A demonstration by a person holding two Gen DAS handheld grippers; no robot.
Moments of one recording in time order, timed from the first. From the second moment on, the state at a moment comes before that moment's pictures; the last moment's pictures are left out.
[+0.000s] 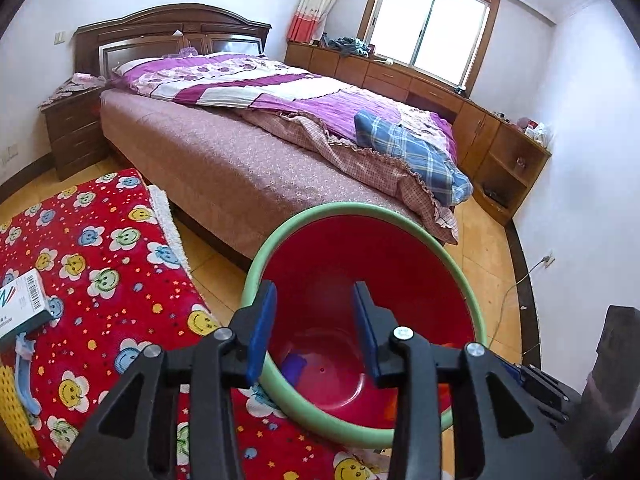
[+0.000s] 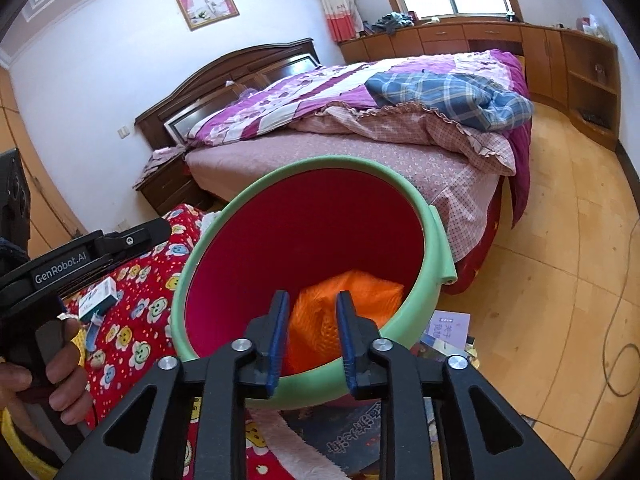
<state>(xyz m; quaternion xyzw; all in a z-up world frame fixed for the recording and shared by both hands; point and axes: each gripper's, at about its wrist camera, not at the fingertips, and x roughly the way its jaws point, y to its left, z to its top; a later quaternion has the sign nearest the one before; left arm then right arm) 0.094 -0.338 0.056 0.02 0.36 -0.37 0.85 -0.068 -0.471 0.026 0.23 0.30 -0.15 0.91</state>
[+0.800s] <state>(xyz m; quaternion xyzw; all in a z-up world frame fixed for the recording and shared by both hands) 0.066 -0.214 0.065 0.00 0.40 -0.27 0.88 -0.062 -0.401 0.052 0.20 0.29 -0.08 0.93</state>
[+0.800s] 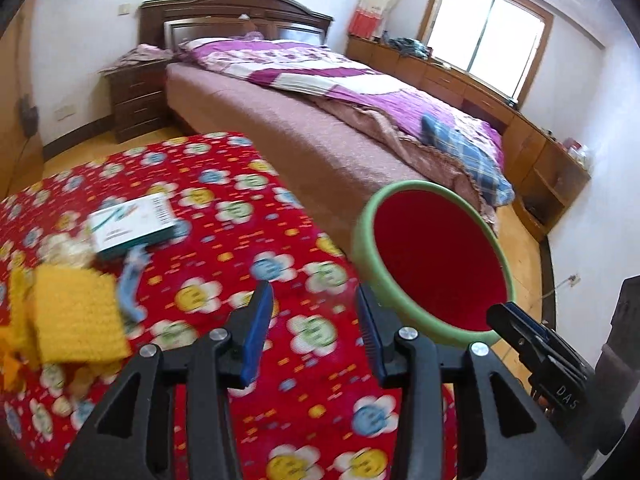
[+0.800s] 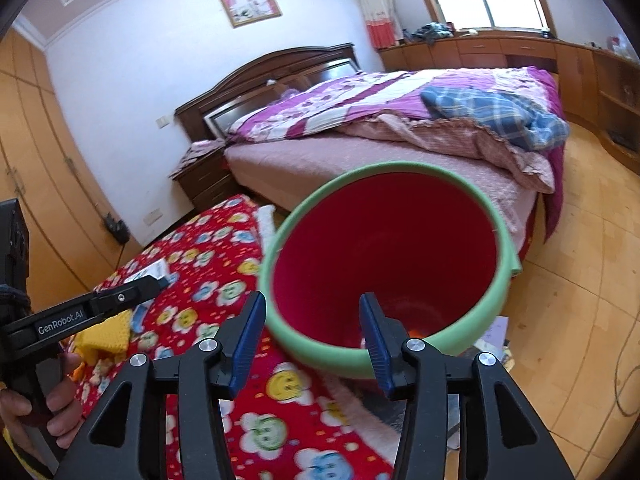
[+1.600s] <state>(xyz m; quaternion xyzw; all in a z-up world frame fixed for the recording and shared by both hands) 0.071 -0.038 0.050 -0.04 0.40 -0.08 0.91 -0.026 -0.307 0.043 0.16 0.33 0.00 0.93</state>
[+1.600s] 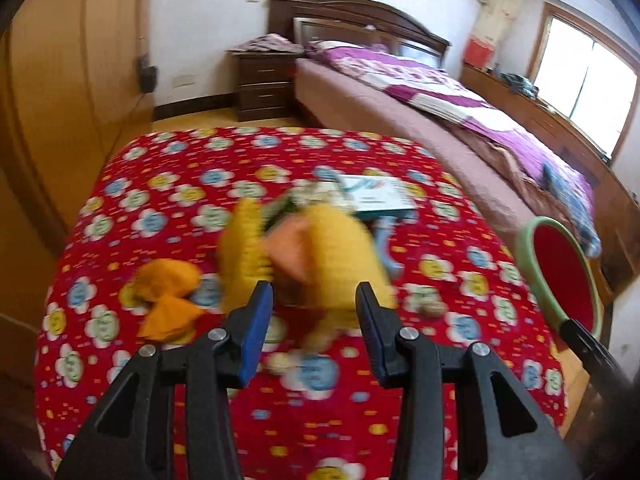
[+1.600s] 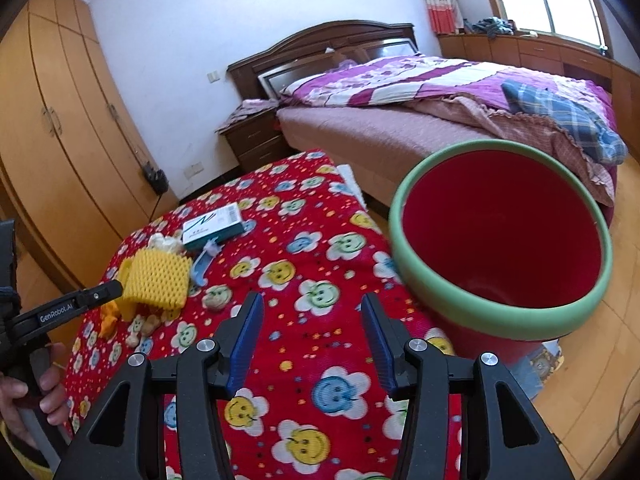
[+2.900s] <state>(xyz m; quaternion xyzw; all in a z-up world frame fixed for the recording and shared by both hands) 0.129 0.053 -0.006 -0.13 0.44 -0.02 0.89 0.037 -0.217 0.040 0.11 0.38 0.10 0.91</state>
